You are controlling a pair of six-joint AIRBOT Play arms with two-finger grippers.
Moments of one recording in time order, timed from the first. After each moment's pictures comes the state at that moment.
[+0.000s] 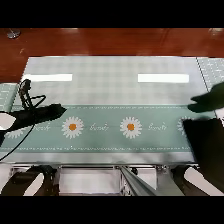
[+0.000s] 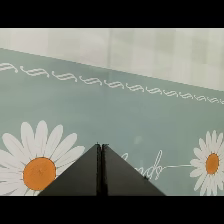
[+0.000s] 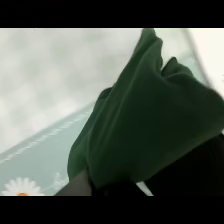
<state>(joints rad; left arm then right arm) -0.01 -0.73 0.52 0.97 -0.84 -1.50 -0.61 -1.11 1.81 -1.34 1.84 1.68</state>
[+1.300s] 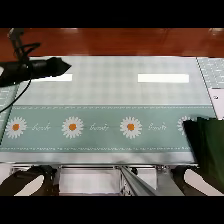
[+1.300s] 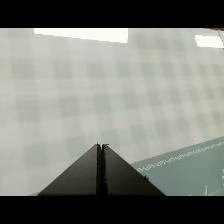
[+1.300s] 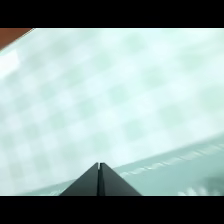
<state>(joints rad) -0.15 -1.09 1.16 0.90 -0.85 -1.36 -0.32 -1.17 1.55 -1.23 1.36 1.66</state>
